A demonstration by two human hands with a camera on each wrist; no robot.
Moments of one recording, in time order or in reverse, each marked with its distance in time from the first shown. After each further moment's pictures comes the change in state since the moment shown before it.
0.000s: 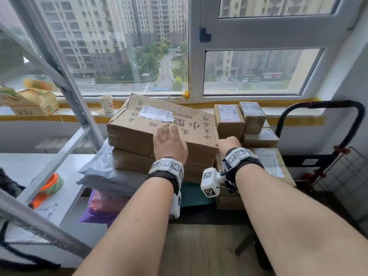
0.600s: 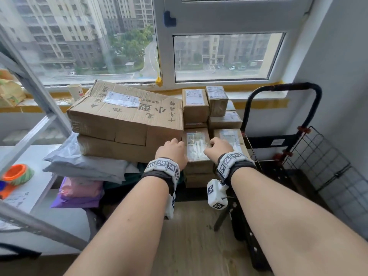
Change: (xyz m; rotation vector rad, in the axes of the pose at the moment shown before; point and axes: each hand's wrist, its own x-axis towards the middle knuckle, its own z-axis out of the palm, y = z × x) left_hand -0.076 0.096 0.016 0.035 -0.430 0.284; right_hand -0.032 0.103 -0.076 -0.417 -0.092 -0.159
